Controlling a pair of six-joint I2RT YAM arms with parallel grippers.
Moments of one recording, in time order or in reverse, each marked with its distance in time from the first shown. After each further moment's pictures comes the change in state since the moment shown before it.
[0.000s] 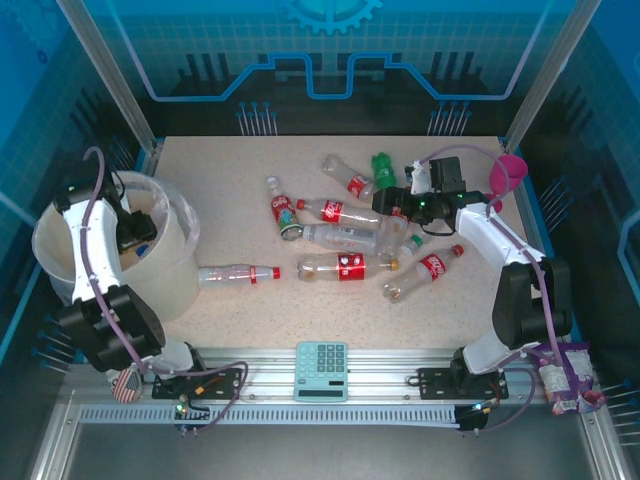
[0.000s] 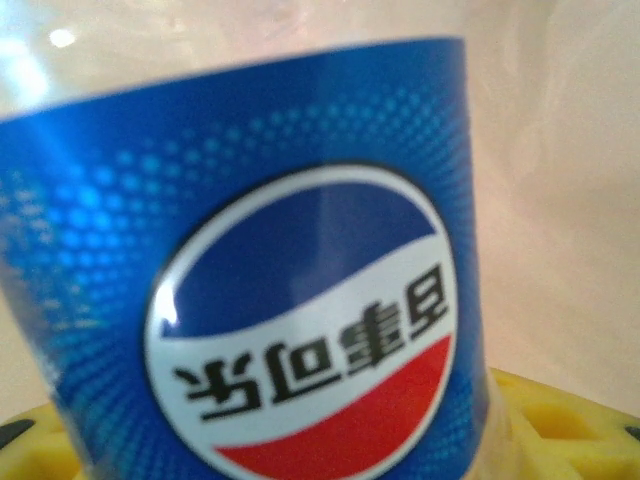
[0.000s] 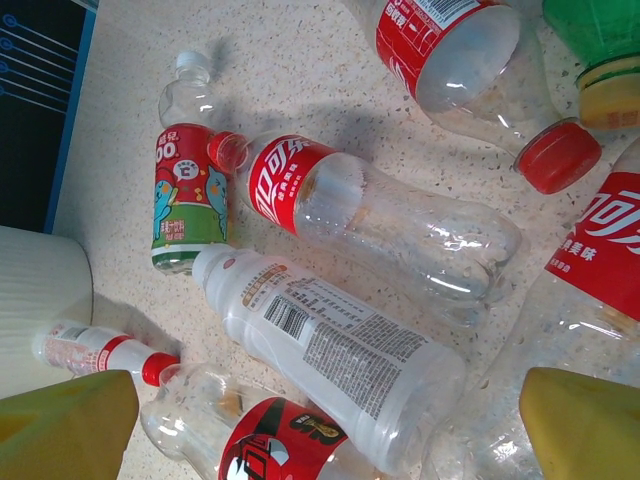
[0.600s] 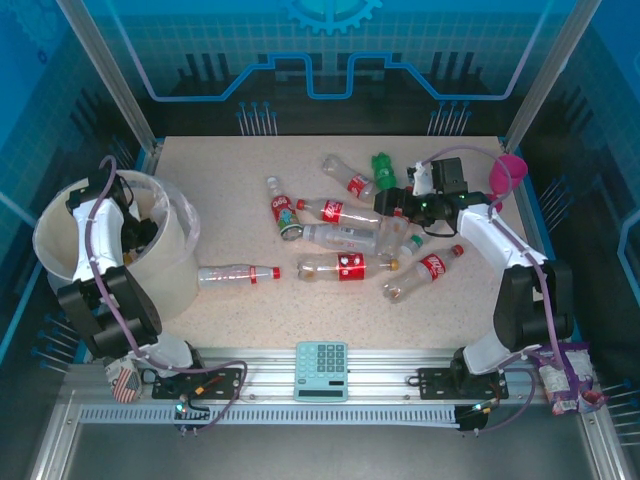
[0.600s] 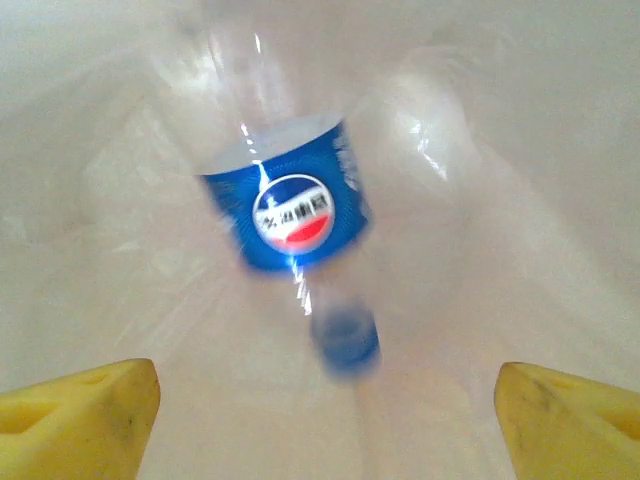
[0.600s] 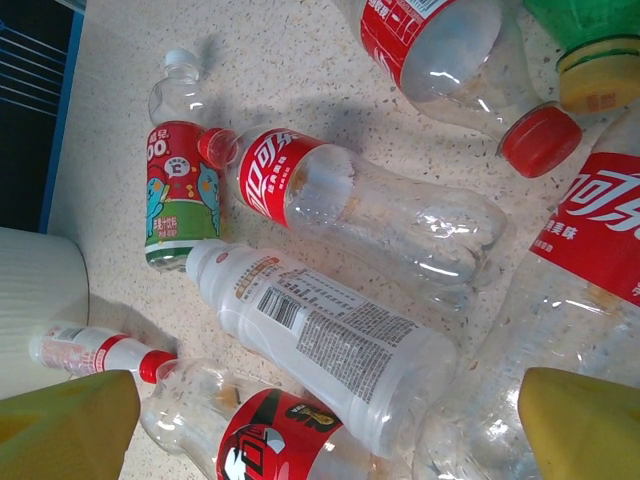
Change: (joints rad) left arm 0.000 0.070 -0.063 0.058 0.014 0.026; right arm -0.010 -0.018 -0.006 -0.027 0.011 0.016
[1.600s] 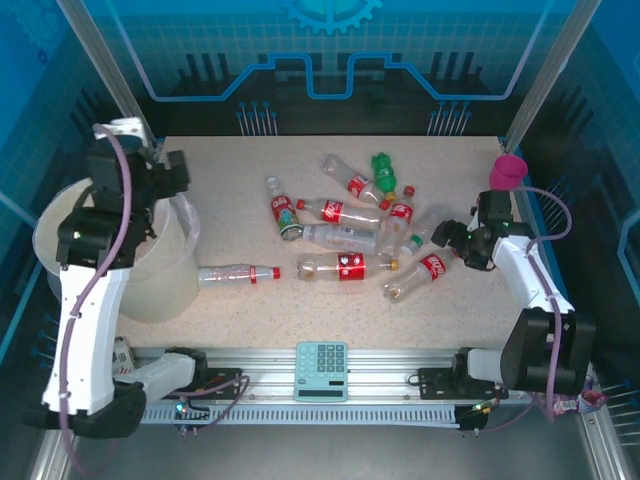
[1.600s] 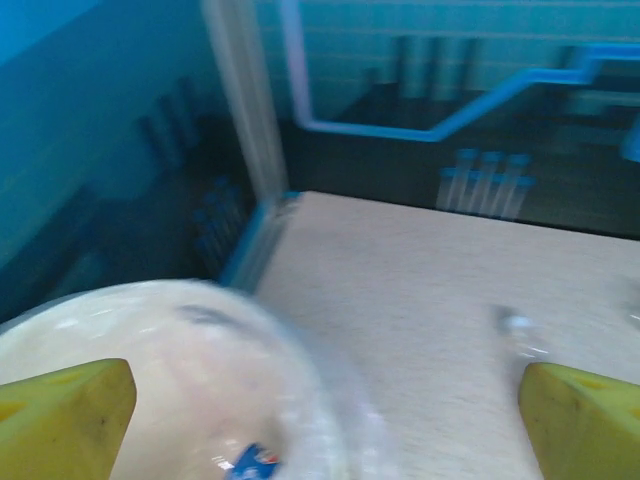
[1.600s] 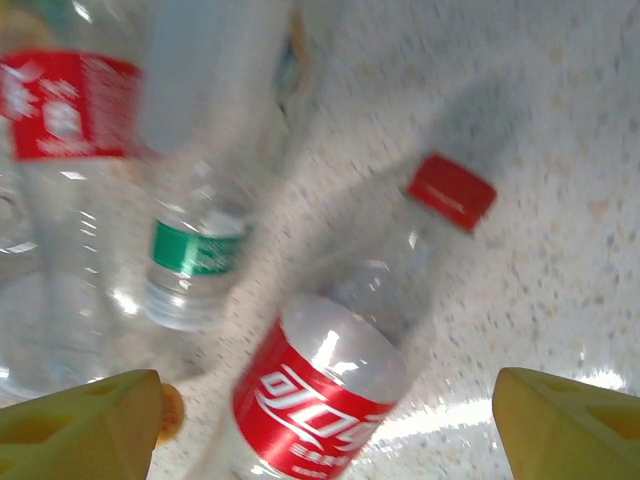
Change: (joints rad) left arm -0.684 -0.420 0.320 0.219 -0.469 -0.095; right arm -0.271 -0.254 -0.253 -0.278 0.343 0.086
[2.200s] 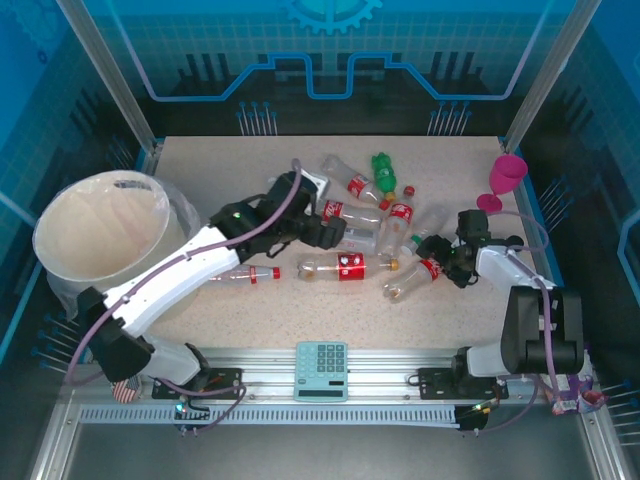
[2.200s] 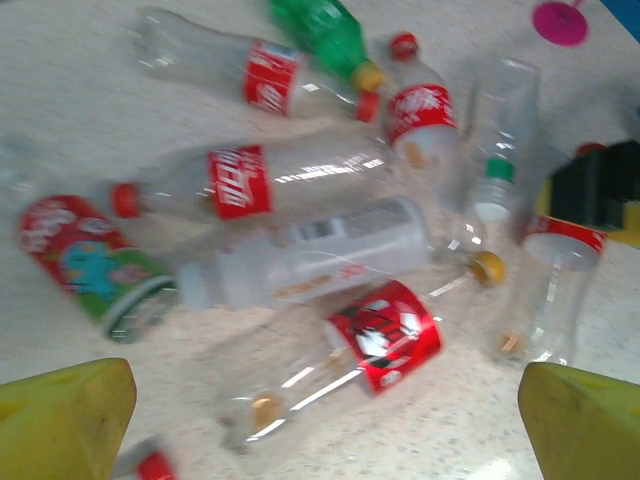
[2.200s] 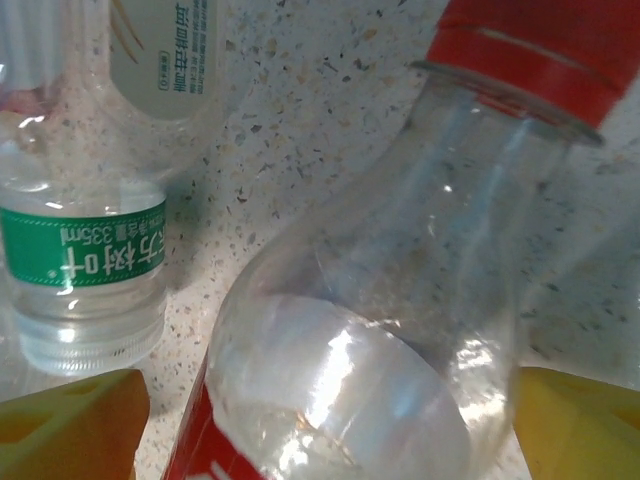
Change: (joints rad) left arm -0.594 0.326 -0.254 0.259 0.321 -0.186; right arm 0.076 0.109 -0.184 0.274 -0.019 0.190
